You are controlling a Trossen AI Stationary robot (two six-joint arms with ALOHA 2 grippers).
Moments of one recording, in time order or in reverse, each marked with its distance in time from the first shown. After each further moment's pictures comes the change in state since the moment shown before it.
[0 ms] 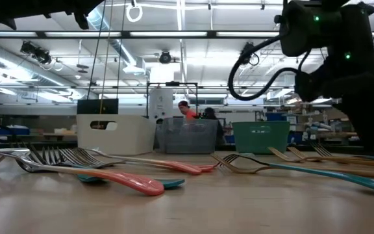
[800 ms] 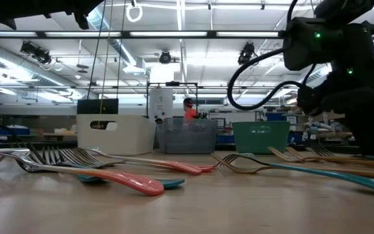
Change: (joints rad) left arm 0.000 0.000 0.000 0.000 0.000 -0.001; right arm -0.053 -0.008 -0.130 0.171 -0.030 -0.015
